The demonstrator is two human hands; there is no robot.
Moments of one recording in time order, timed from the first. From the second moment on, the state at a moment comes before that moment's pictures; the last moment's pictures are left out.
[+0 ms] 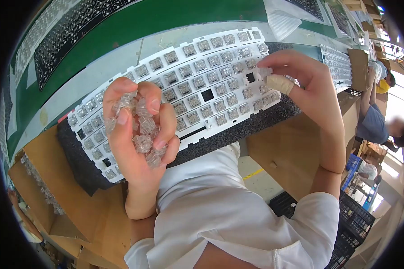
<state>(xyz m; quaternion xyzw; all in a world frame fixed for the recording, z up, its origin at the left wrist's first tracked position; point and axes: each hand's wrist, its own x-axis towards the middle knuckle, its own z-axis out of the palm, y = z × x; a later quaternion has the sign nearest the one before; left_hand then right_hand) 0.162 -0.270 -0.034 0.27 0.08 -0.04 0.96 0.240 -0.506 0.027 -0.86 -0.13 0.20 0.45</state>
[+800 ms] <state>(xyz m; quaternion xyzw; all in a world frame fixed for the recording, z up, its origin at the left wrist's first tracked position) 0.162 -0.265 -0.038 0.25 0.05 -0.05 0.97 0.235 -0.520 0.027 -0.78 -0.04 0.29 0.56</state>
